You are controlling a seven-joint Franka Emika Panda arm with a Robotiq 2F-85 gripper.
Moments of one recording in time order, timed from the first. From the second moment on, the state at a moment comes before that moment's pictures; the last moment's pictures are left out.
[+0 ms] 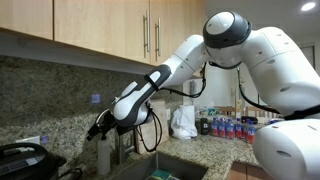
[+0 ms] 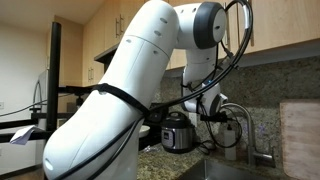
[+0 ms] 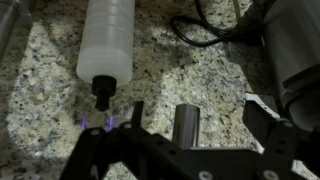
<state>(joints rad) 2.55 -0.41 -2.31 -2.14 -0.18 3.20 -0.20</state>
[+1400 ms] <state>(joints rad) 2.23 0.03 -2.22 -2.58 -0.03 3.22 -0.10</state>
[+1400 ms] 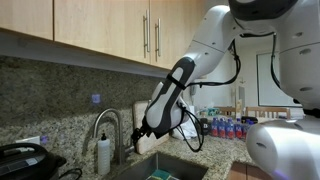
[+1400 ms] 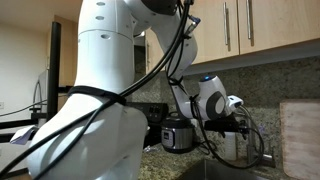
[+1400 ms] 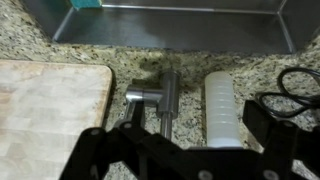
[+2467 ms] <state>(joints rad) 2.45 0.45 -2.62 -2.74 0.18 2.78 -0.46</state>
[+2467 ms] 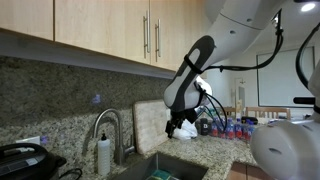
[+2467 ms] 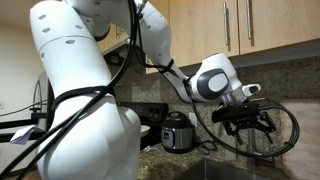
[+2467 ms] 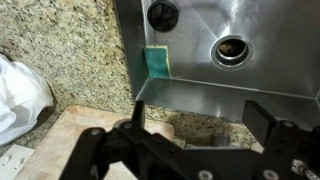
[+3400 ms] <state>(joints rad) 2.16 0.68 -2.62 -2.65 0.44 2.42 -0.83</state>
